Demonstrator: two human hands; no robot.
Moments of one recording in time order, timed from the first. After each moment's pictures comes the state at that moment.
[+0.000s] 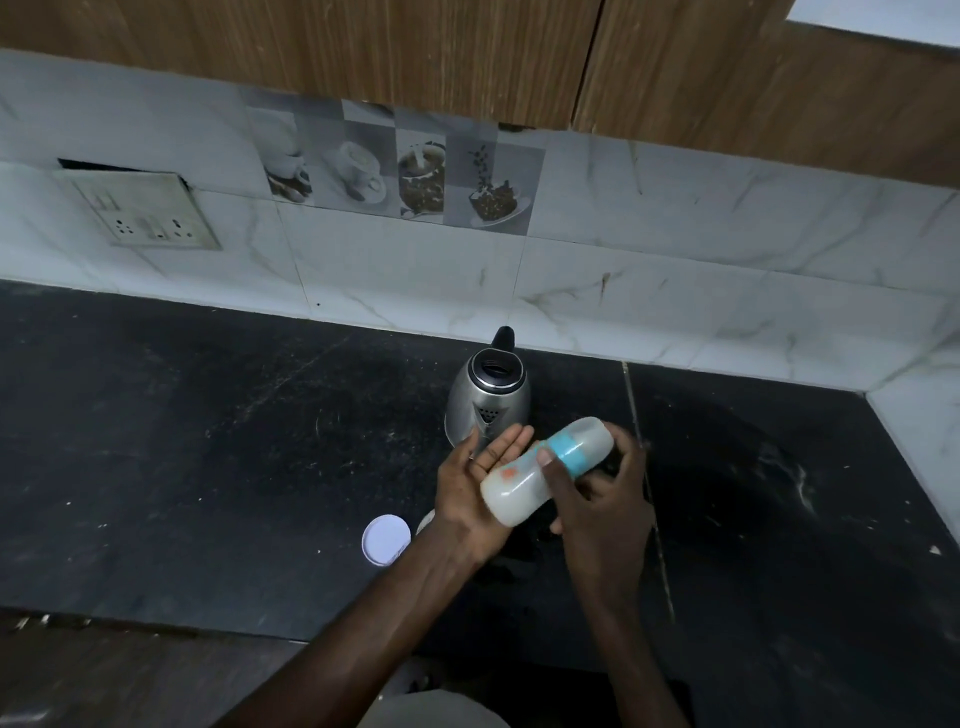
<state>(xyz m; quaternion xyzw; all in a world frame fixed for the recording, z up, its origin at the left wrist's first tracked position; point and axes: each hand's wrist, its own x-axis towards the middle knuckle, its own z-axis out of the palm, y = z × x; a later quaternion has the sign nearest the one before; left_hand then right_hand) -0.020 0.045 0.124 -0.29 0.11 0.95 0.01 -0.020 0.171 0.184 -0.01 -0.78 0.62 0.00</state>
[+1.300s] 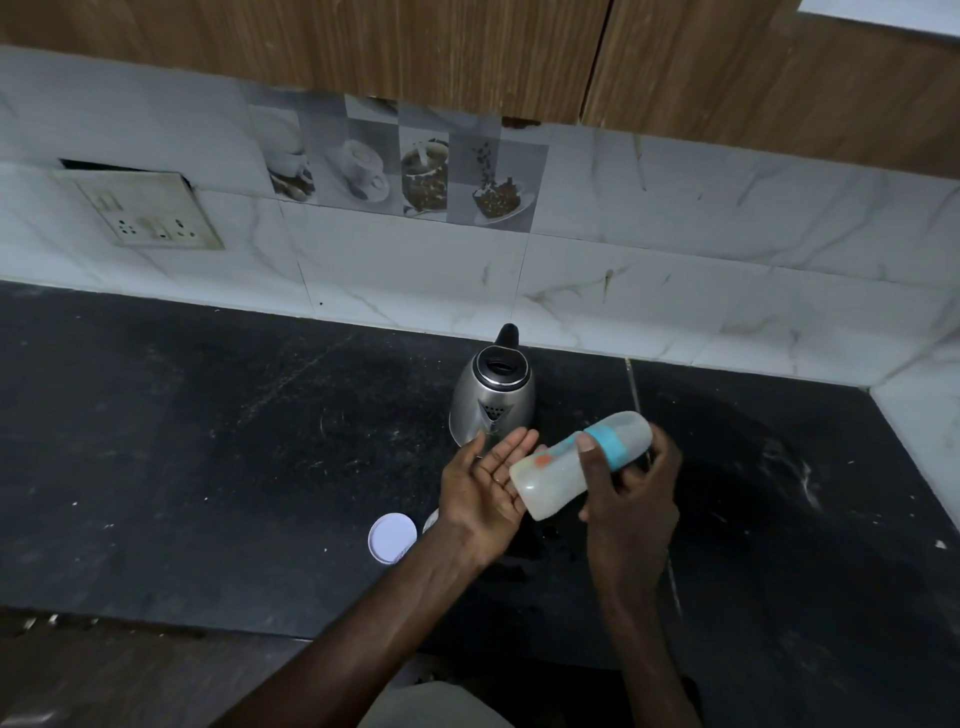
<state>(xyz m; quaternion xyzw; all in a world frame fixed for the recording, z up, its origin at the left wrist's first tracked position) -0.013 0.042 0.116 -0.30 0.13 0.95 0.02 -0.023 0.175 0.185 -0.03 -0.78 0.62 0.04</state>
